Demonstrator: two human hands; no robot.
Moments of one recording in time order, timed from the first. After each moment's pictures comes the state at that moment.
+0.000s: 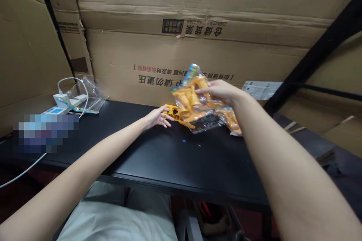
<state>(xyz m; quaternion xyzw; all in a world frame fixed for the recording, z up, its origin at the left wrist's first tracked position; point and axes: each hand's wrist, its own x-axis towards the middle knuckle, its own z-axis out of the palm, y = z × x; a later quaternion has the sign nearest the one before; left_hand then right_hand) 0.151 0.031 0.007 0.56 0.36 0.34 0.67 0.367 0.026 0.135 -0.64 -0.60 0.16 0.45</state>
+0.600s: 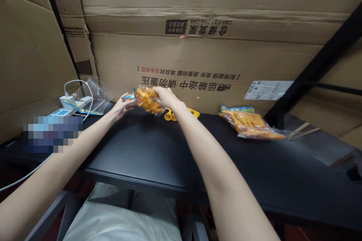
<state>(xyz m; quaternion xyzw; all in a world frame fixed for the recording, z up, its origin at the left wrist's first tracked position) 0.004 0.049 0.010 0.45 0.42 0.60 0.51 0.227 0.072 0.080 -0.40 -0.88 -0.08 0.22</state>
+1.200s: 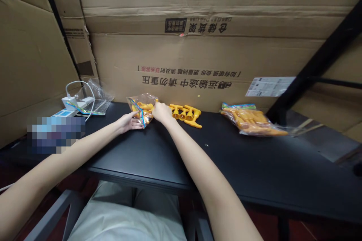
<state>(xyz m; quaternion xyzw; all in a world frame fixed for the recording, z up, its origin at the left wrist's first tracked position) 0.036 0.005 -0.005 0.36 0.50 0.44 0.66 0.200 0.044 0.019 -0.60 -0.77 0.03 0.22</state>
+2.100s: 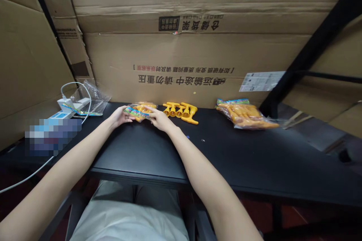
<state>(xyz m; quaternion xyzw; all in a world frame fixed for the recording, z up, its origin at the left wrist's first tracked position) 0.009 0.022 0.005 0.38 0.49 0.45 0.64 0.229 0.033 -0.023 -0.29 -0.88 0.14 0.35</state>
